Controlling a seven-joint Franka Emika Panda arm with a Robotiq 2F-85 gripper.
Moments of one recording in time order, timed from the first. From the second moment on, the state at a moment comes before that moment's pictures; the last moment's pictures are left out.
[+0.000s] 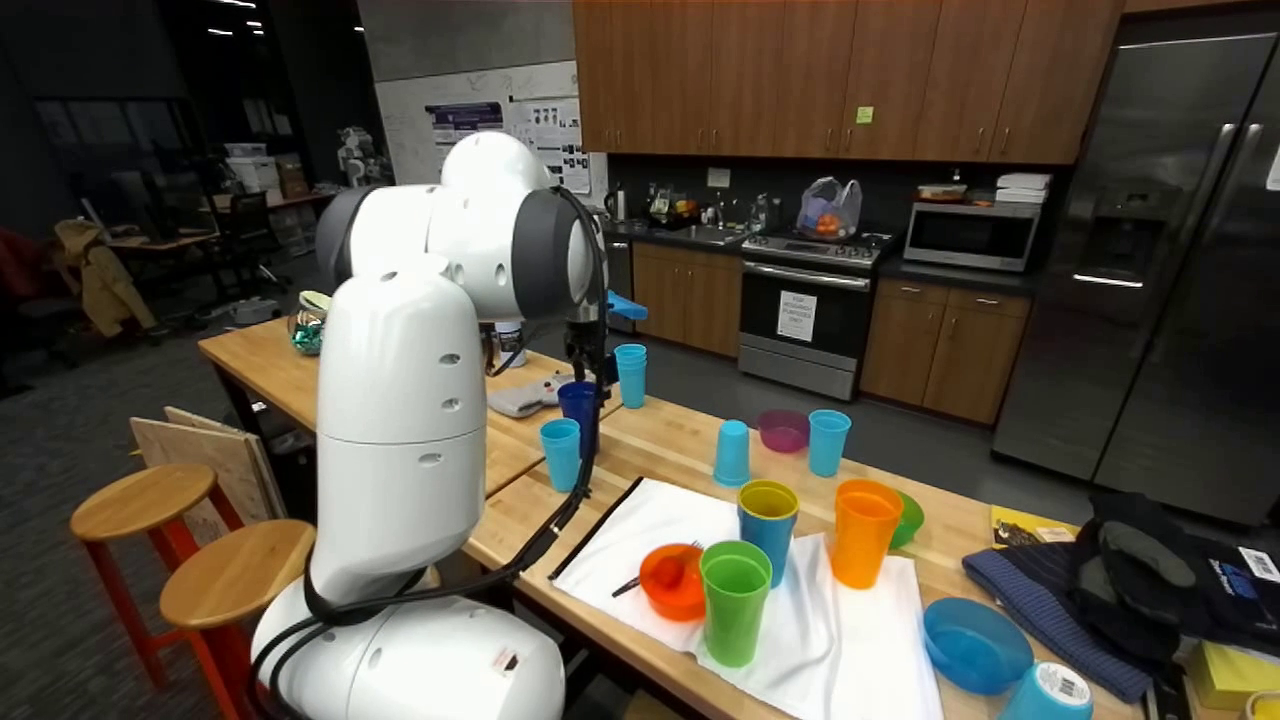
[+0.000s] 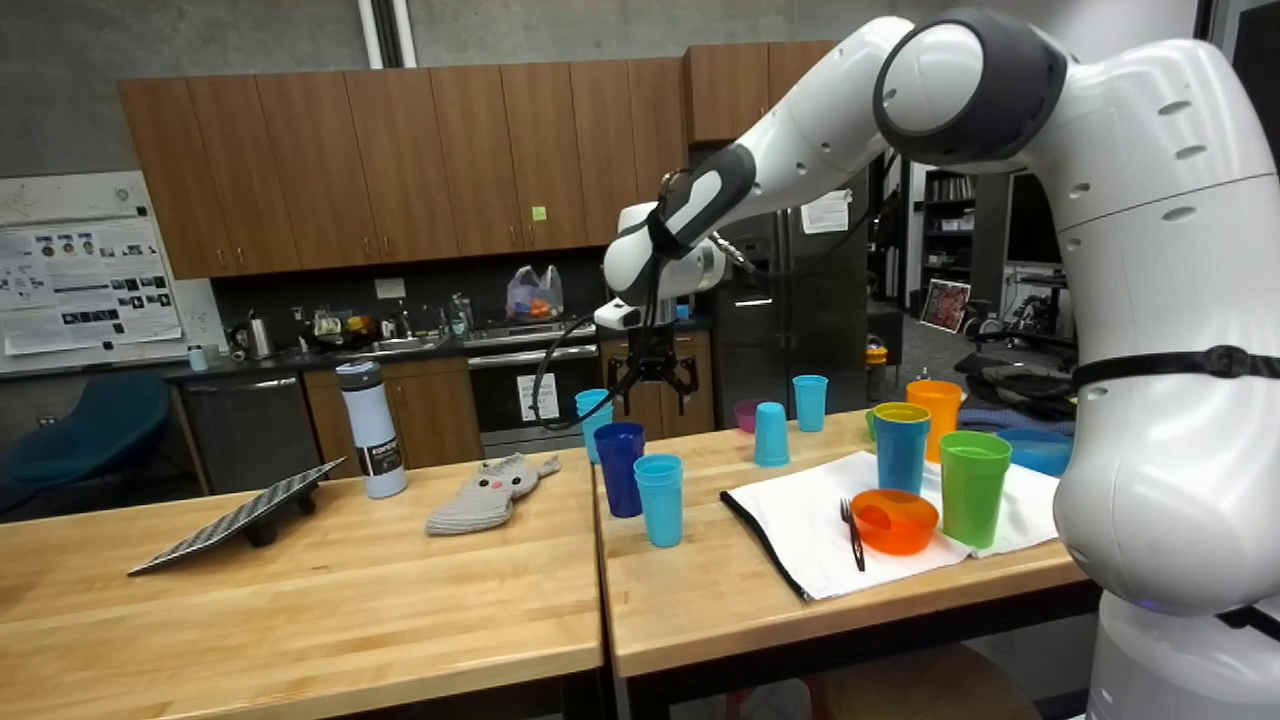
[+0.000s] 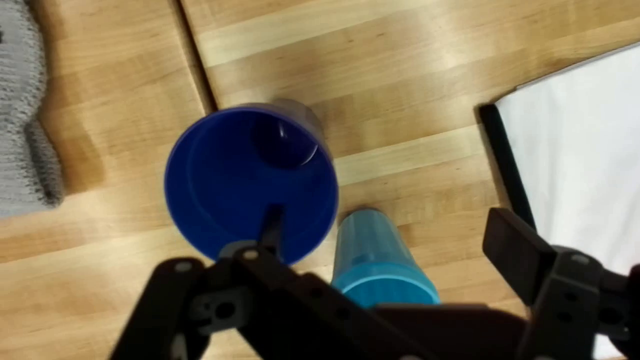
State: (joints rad) arm 0.18 0.29 0.24 -1.81 -0.09 2.18 -2.31
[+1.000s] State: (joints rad) arm 0.21 0.43 0.28 -1.69 -0.08 2.20 -2.29
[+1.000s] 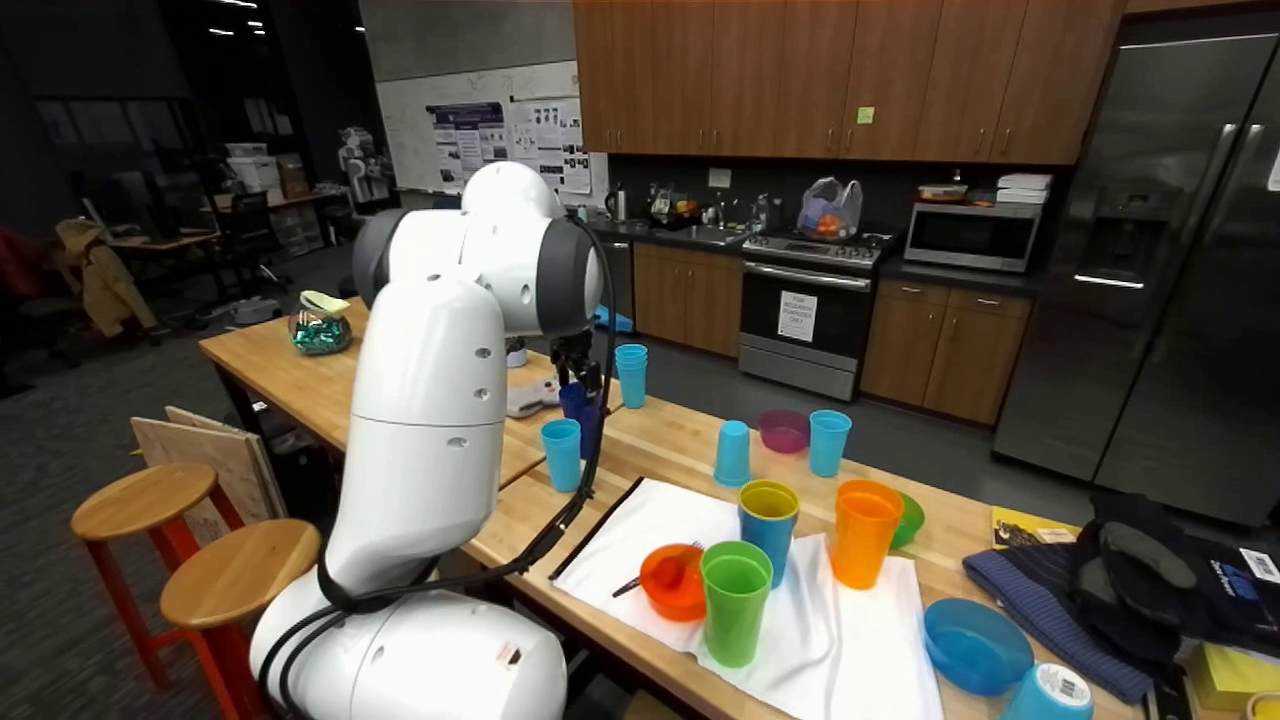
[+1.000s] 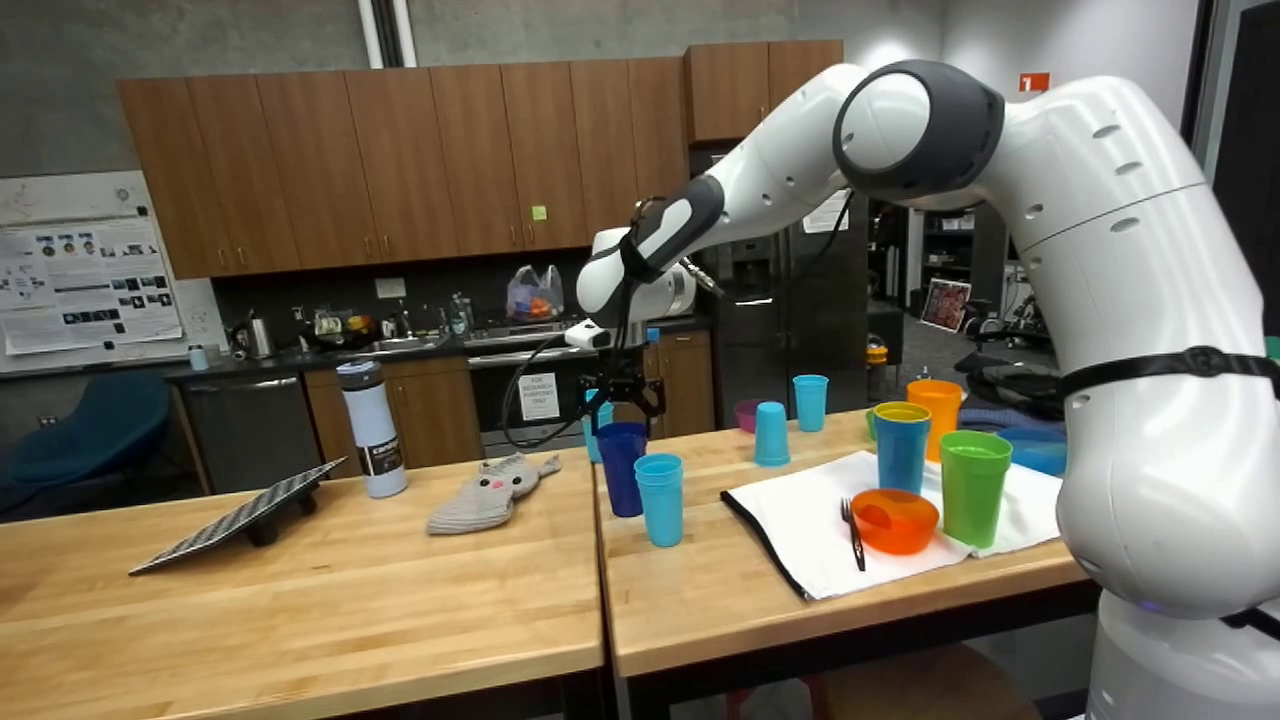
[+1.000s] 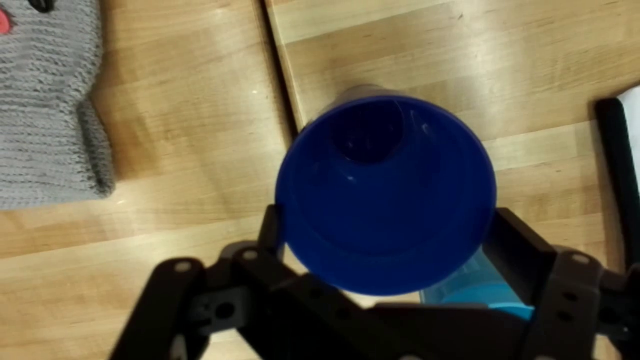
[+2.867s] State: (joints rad) arm 0.47 0.82 0.24 -1.03 -0.22 1.96 -1.93
